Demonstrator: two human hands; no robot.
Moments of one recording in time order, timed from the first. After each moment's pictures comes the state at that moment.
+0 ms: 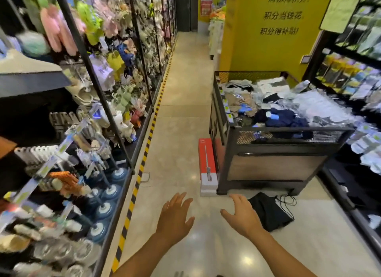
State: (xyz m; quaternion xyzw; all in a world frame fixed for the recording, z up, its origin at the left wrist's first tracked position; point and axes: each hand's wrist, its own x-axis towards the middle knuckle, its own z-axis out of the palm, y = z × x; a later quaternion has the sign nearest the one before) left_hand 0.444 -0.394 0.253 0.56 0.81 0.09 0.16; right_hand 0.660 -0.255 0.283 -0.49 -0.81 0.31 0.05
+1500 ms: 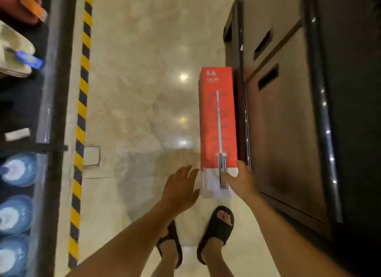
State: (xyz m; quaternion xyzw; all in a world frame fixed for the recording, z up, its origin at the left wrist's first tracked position) left_hand 0.104 0.197 -0.254 0.51 0.75 -0.03 0.41; right_hand 0.278 0.330 -0.242 -0.65 -0.61 0.44 -0.11
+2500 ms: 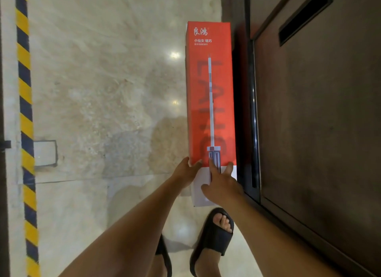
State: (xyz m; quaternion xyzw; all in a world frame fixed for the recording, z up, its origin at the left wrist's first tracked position) left_hand 0.144 0.274 -0.434 0.12 0.70 0.21 0.67; right_hand 0.272 0.313 -0.393 -0.53 -0.67 0.34 -0.39
